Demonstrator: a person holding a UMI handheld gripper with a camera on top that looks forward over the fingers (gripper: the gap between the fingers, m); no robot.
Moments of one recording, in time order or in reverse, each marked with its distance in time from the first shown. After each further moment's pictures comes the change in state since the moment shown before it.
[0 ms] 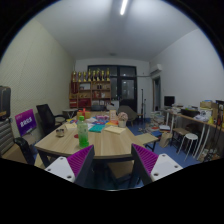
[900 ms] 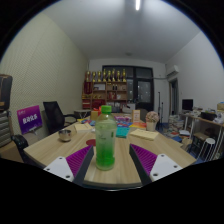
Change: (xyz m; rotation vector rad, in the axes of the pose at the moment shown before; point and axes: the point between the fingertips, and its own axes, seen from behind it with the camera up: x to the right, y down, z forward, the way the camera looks) arm -0.156 0.046 0.248 0.048 -0.139 -0.040
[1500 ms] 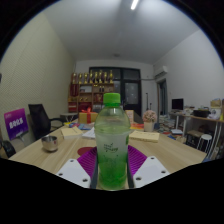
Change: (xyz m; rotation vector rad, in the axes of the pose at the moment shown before) arm -0.016 0.011 0.112 0.037 0.160 0.034
